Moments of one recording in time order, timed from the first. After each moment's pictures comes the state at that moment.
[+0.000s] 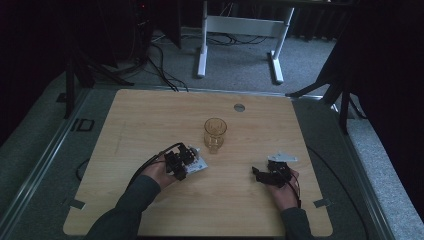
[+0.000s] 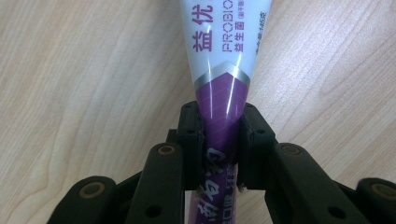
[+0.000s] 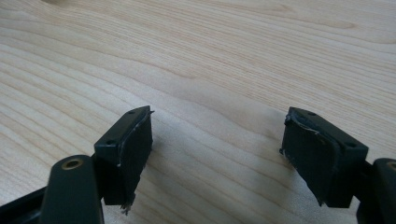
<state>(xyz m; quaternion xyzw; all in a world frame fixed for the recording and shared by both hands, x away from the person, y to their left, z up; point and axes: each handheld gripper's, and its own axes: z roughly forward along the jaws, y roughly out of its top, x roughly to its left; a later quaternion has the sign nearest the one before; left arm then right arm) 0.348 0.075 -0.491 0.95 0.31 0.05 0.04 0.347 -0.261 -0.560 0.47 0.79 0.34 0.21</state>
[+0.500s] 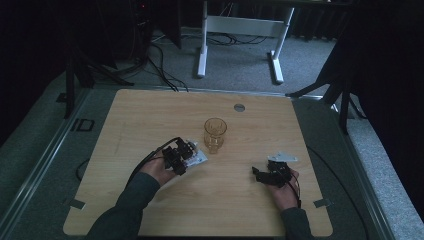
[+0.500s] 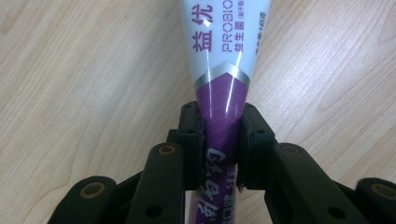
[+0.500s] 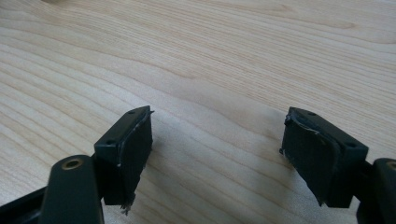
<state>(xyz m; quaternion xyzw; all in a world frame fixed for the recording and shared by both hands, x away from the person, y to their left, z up) 0.352 0.080 -0.475 0.94 0.33 0.06 0.07 0.347 -0.261 -0.560 0.47 0.79 0.34 0.21</state>
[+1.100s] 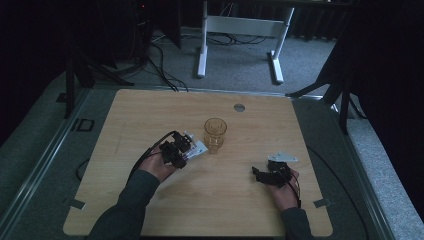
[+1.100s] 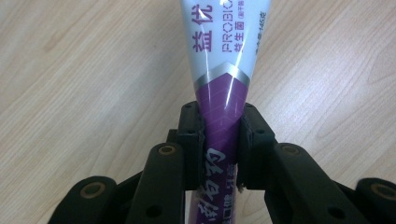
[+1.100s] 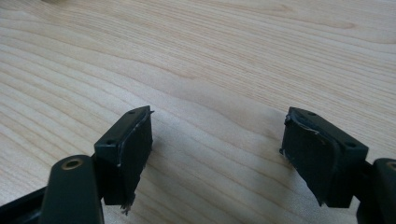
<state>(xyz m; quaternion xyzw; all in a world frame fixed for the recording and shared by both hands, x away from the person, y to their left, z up) 0.358 0.087 -0.461 0.92 0.36 0.08 0.12 0.347 -0.261 -0.560 0.47 0.79 0.34 0.21</state>
